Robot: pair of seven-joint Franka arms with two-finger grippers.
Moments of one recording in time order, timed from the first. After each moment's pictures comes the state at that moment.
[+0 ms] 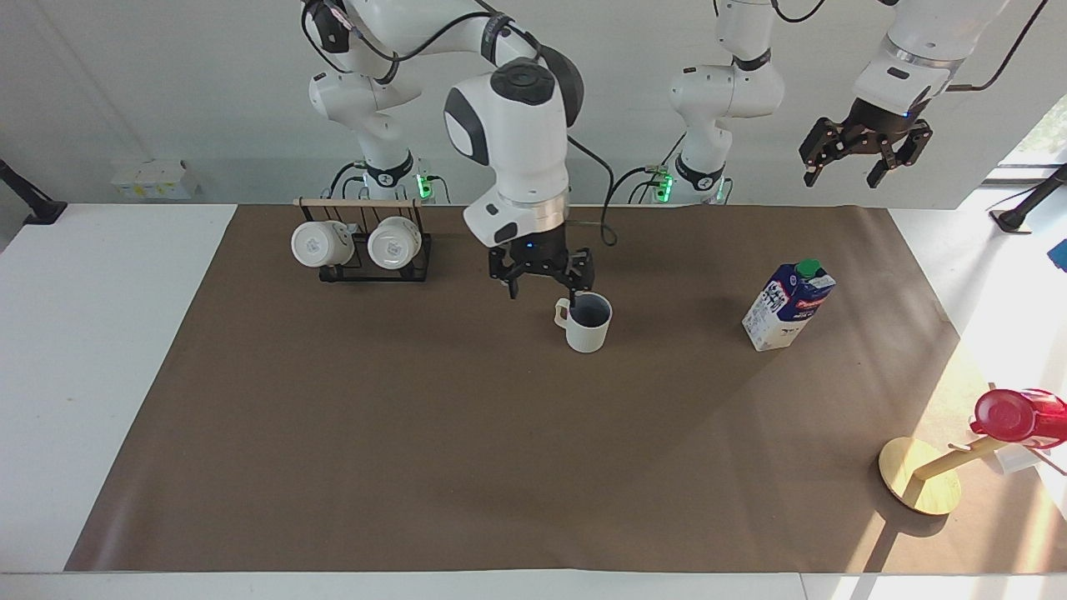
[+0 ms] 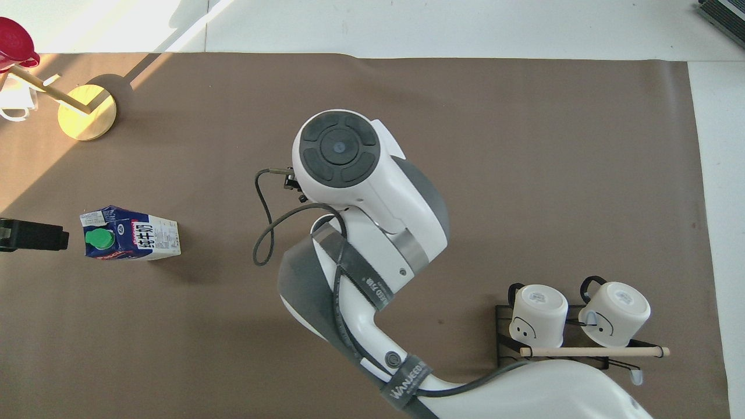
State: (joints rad) left arm -0.12 -0.20 0.05 -1.70 0.03 1.50 0.03; right arm 0.40 0.33 0.12 -1.39 -0.05 1.88 0.83
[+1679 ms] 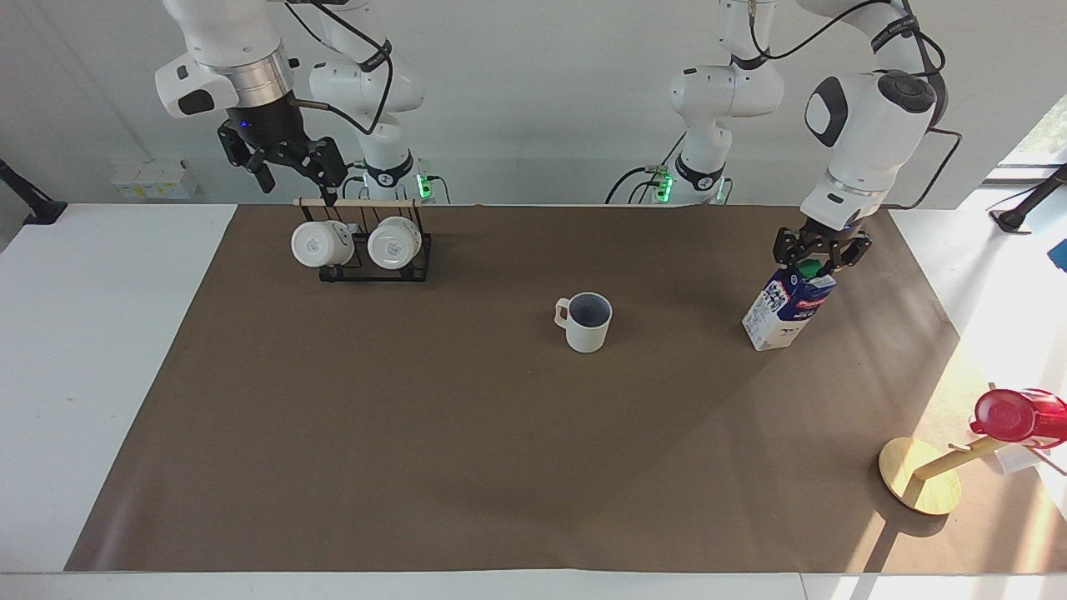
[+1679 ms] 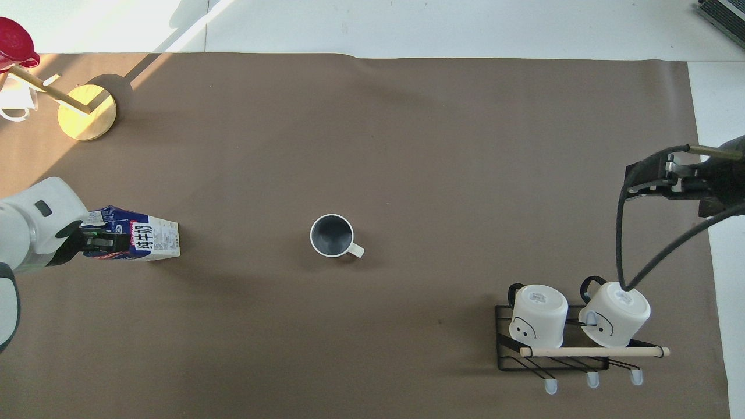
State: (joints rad) left arm -0.07 -0.22 0.06 -2.25 0.03 2.13 0.14; right arm -0.03 0.00 0.13 -1.45 -0.05 1.43 0.34
